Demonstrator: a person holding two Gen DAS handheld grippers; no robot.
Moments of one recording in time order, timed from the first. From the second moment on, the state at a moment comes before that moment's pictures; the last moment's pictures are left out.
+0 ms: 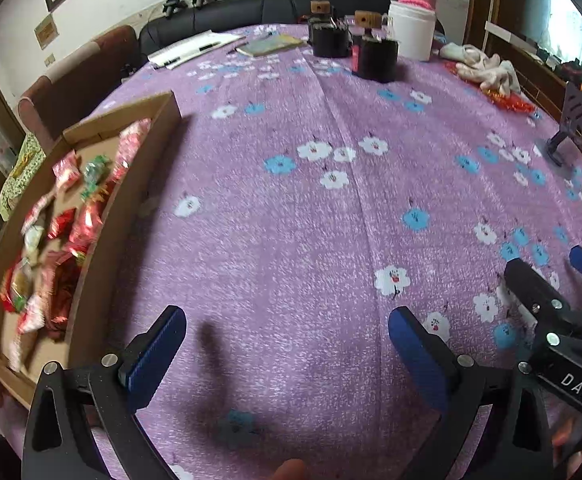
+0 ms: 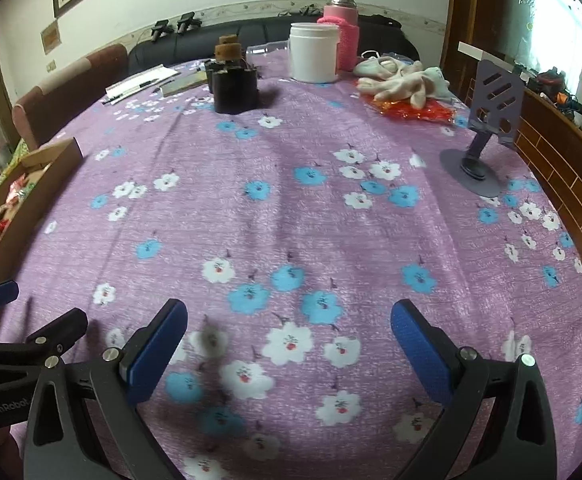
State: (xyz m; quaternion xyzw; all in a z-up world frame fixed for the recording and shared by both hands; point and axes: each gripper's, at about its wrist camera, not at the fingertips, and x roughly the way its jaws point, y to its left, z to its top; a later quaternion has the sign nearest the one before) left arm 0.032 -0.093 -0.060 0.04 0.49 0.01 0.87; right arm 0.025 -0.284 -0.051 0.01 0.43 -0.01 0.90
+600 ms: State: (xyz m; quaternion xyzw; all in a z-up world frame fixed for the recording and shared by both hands) left arm 0.024 -0.097 -0.062 0.02 0.49 -0.01 0.87; right arm 0.026 -0.289 -0.058 0.01 0.45 -0.01 0.89
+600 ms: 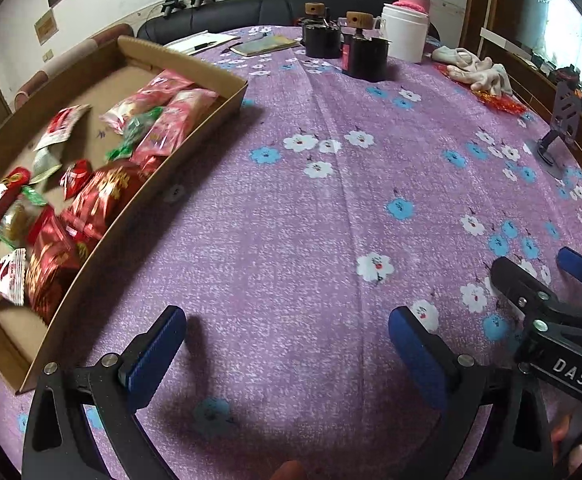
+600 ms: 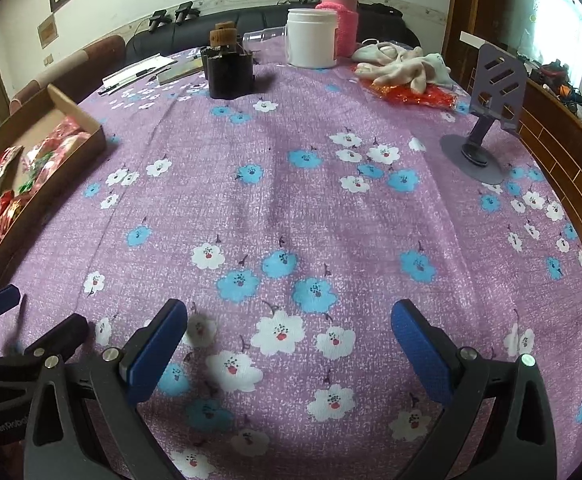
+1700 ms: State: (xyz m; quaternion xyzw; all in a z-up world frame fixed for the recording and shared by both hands) left arm -0.019 -0.126 -0.042 0.07 0.44 -0.05 0.90; right arm 0.024 -0.299 -0.061 0.04 0.44 -0.01 0.90
